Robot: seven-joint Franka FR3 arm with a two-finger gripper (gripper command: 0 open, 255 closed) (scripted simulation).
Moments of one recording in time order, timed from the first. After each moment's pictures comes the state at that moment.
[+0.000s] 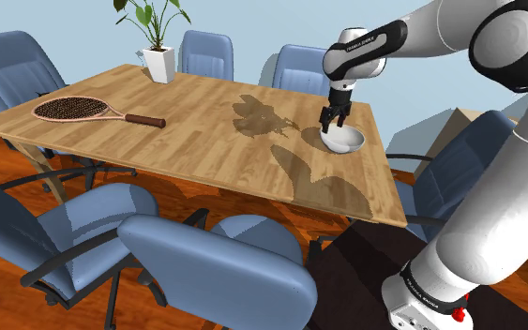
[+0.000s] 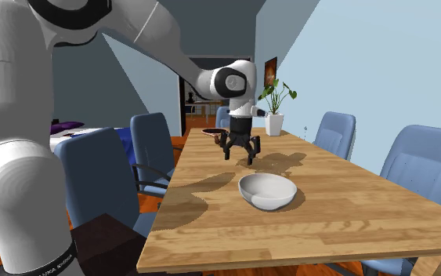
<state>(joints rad) -0.11 0.12 -0.30 -2.01 0.01 2.04 -0.38</state>
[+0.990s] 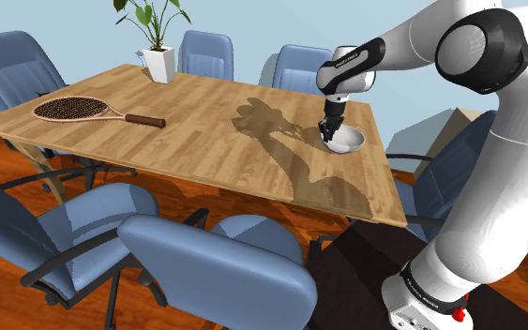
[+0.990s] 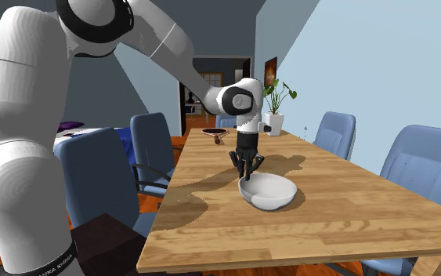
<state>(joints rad) -0.13 0.25 -0.30 -1.98 0.05 2.14 -0.42</state>
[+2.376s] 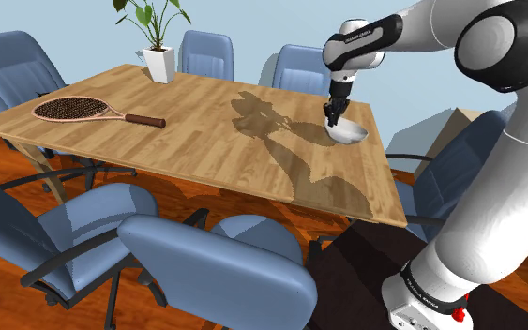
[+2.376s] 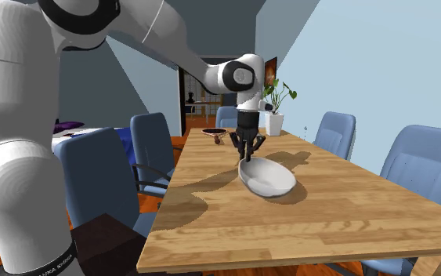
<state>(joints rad) -0.12 0.17 -0.31 -1.89 0.02 1.97 -0.40</state>
